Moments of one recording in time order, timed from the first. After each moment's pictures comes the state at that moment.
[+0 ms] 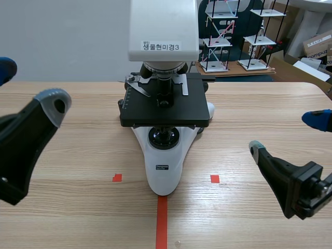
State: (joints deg) left arm 47.4 -32.3 -8.4 120.2 -21.9 -26.4 -31.7; right arm -45.2 30.8 12.6 114.4 16.7 24.1 10.8
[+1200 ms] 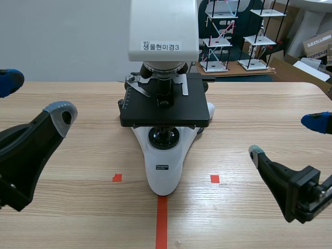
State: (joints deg) left arm 47.5 -32.4 -8.4 120.2 -21.4 -26.4 -27.4; right arm -45.2 30.8 12.6 114.4 14.9 24.1 10.1
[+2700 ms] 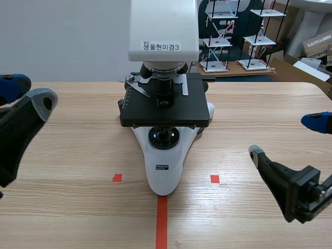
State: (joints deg) left arm 47.5 -32.4 -8.4 120.2 -21.4 -24.2 -27.5; right arm -45.2 30.8 12.6 114.4 14.9 24.1 10.1
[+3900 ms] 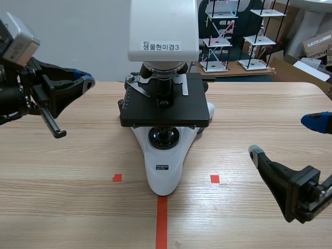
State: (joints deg) left arm -1.7 -45.7 19.5 92.1 -18.3 -27.5 -14.8; right arm -45.2 30.8 12.6 114.4 14.9 24.1 10.1
